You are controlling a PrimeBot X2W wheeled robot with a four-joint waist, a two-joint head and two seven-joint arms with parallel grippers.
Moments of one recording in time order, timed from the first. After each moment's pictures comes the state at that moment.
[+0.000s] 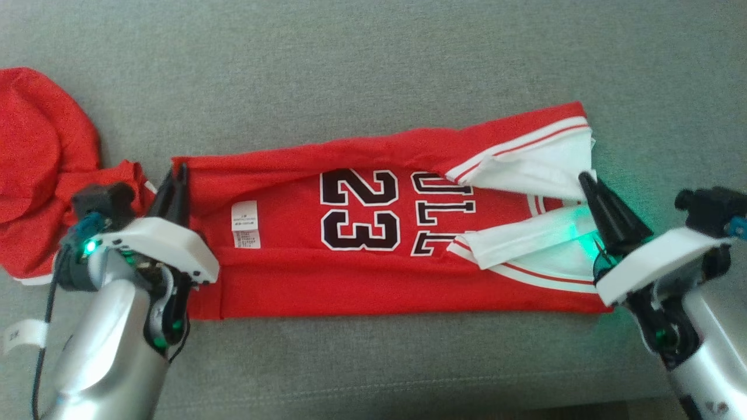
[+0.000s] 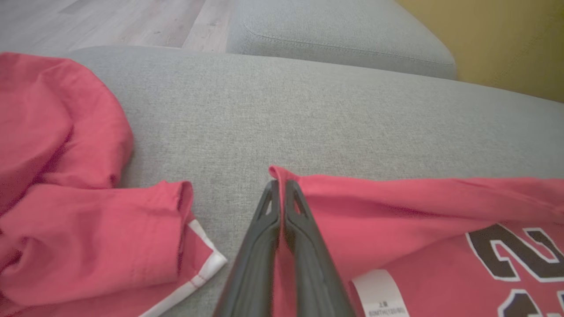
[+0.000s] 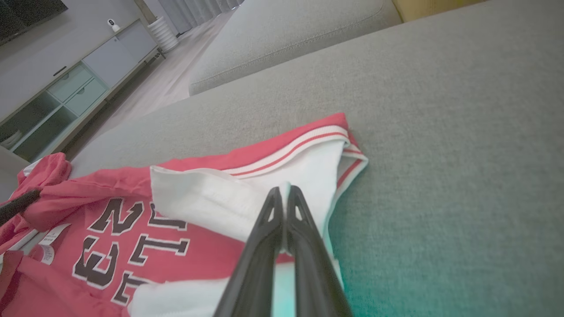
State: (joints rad) left arm -0.39 0.25 -0.31 0.43 -0.49 0.09 -0.10; right arm -0.30 -0.41 0.38 0.29 0.78 0.13 -0.01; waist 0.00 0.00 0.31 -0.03
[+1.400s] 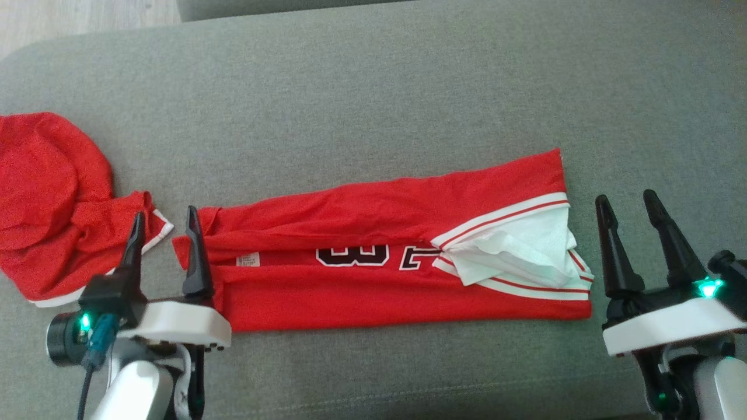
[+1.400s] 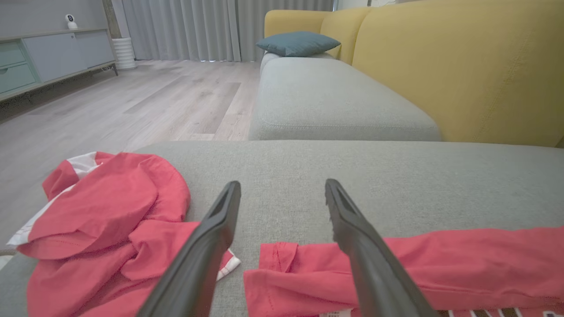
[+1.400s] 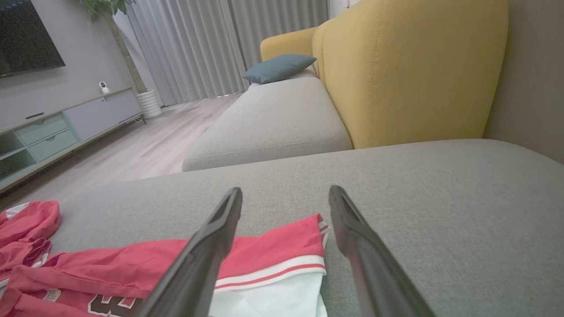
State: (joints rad) left arm -0.08 0.27 -0.32 0.05 -0.35 0.34 -0.24; right arm 0.03 -0.14 0.03 -0.14 0.32 0.13 0.02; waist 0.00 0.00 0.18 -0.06
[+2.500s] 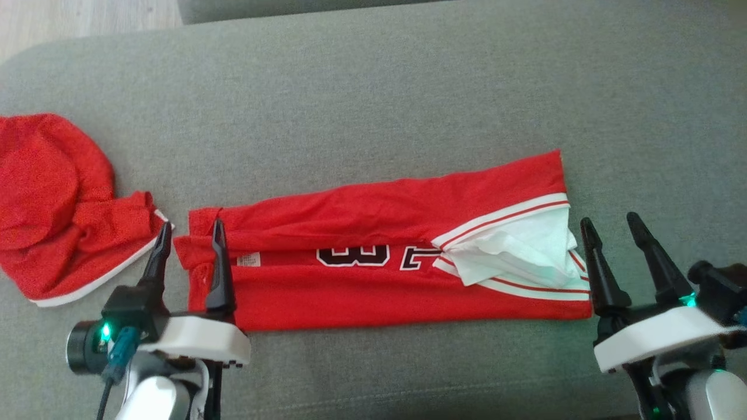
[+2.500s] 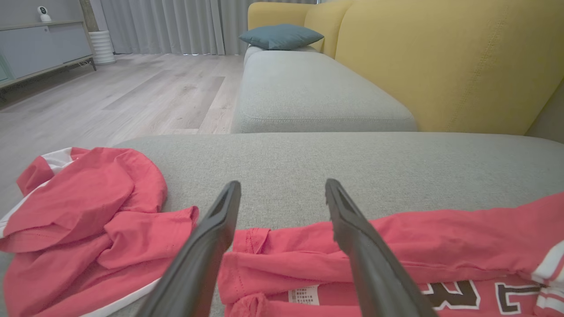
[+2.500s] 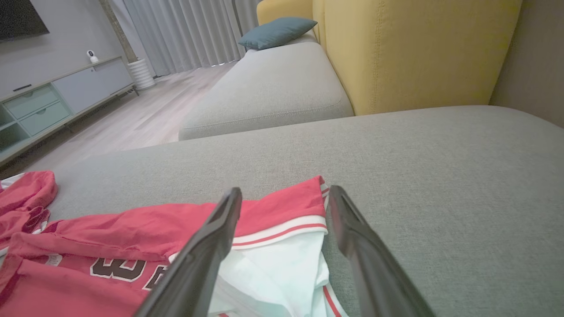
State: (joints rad) left arm -0.03 0.27 -0.37 -0.03 -0.33 0.36 -0.20; right arm 0.07 -0.12 0.04 -0.14 0.30 0.13 0.10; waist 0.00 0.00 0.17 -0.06
